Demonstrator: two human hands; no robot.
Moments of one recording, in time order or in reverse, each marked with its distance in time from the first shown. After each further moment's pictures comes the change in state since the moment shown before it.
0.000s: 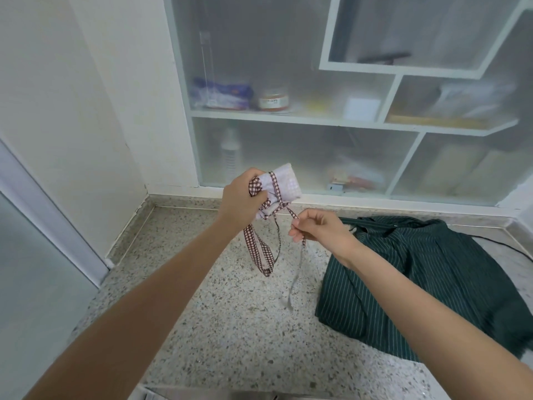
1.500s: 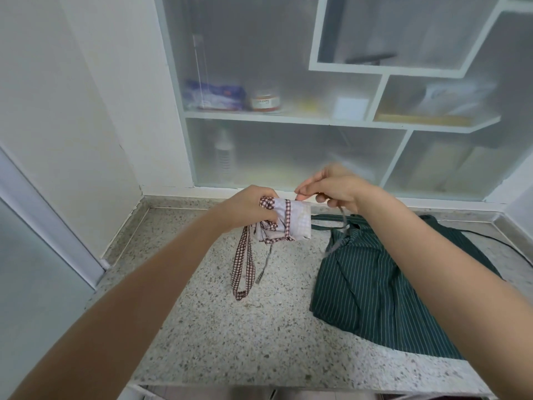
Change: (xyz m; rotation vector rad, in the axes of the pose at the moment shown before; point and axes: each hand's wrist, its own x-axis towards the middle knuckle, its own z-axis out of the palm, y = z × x) left_hand -0.009 0.023 -0.004 -0.012 -0.557 -0.103; right_hand 0.011 -0.077 -0.036 -0.288 0.029 0.239
